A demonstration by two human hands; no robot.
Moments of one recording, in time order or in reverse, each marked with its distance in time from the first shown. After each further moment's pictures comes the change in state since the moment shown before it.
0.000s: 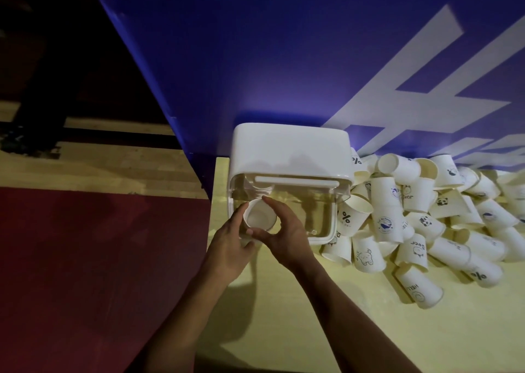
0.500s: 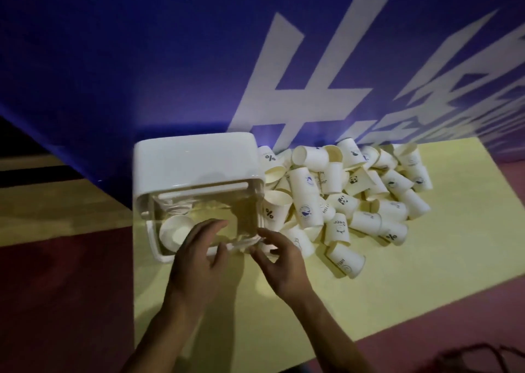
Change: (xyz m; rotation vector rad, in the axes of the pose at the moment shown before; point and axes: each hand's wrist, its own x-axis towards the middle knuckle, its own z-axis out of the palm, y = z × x) left_hand -0.028 0.092 0.048 0.027 0.125 0.355; right_hand -0.082 0.050 -0.102 0.028 0.226 0.198
